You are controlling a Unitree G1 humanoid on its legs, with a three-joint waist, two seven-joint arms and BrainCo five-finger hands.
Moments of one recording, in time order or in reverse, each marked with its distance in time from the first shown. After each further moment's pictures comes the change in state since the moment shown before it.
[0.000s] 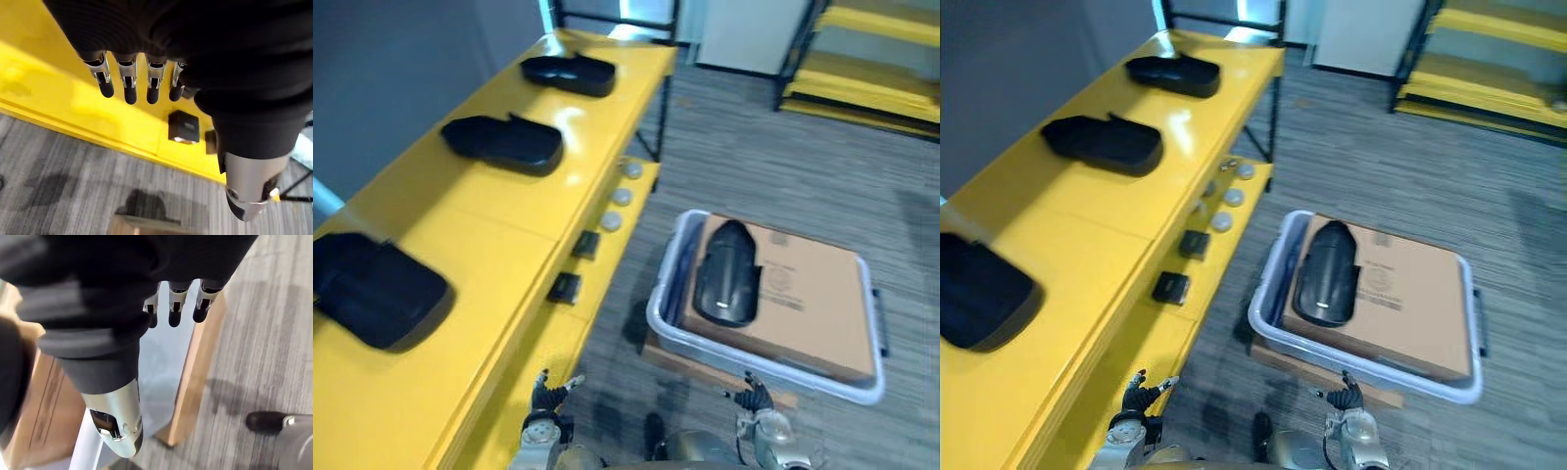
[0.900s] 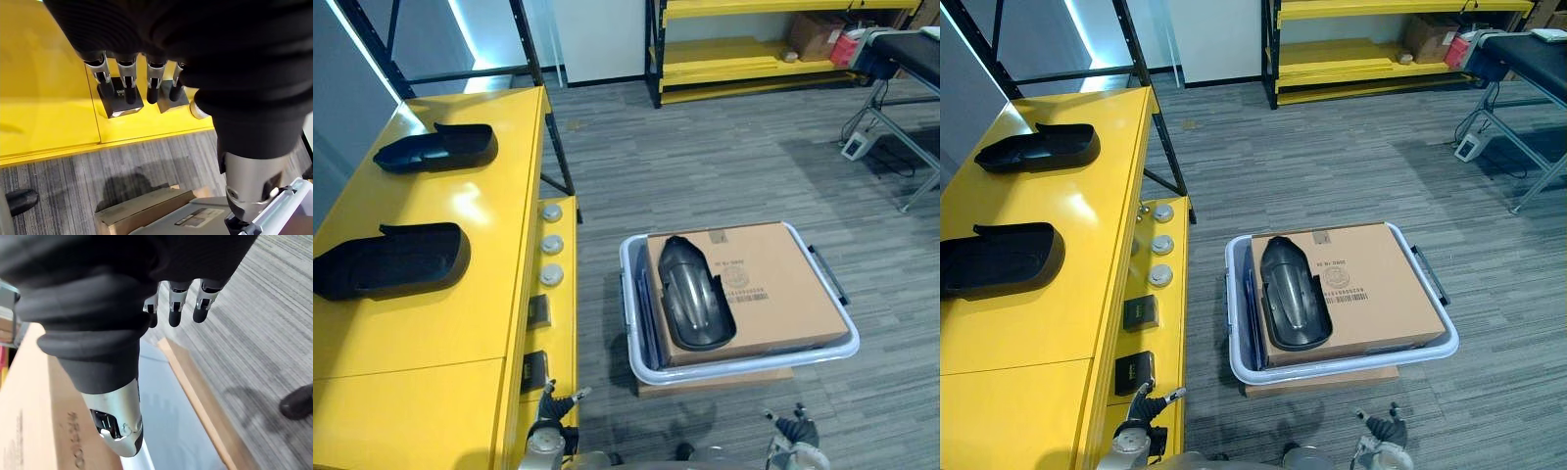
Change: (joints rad) left arm -0.009 0.058 -0.078 0.037 -0.010 0.017 0.002; right arm 0.038 0.037 -0.245 -0.255 0.117 -0.025 -0.102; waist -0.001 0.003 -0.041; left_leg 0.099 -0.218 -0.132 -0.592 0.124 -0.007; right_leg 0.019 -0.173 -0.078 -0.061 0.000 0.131
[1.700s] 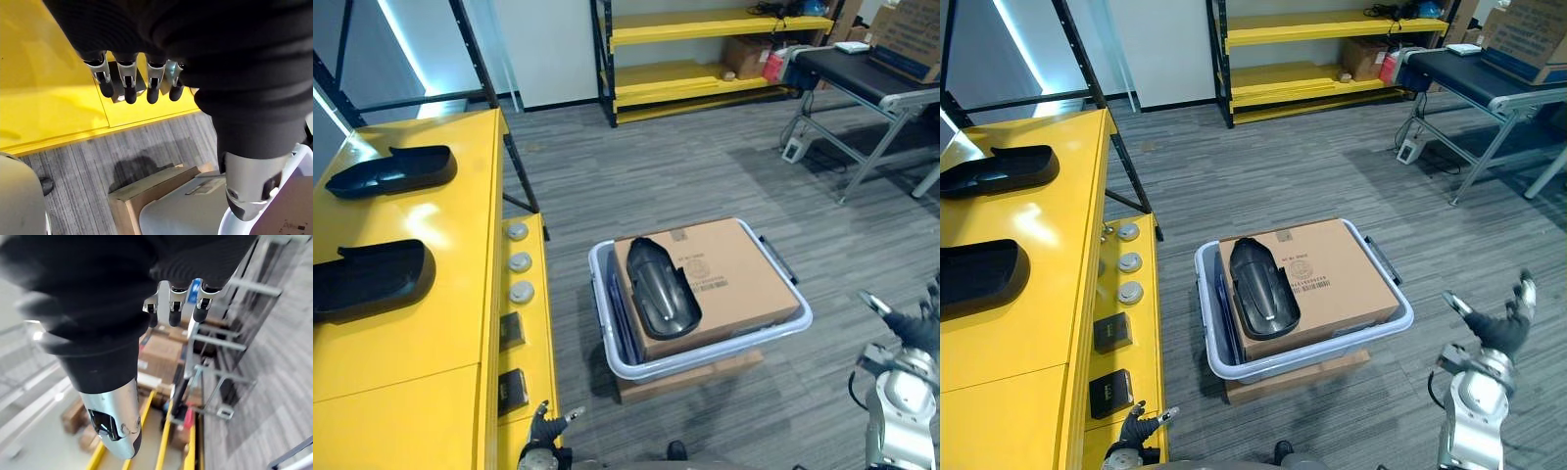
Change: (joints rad) left arm 0.066 0.009 -0.018 -0.009 -0.001 -0.021 -0.046; right arm -0.108 -0.251 0.145 -0.666 -0.148 -0.063 0.042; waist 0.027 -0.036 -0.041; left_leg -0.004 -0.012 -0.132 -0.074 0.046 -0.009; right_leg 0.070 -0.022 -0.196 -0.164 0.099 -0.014
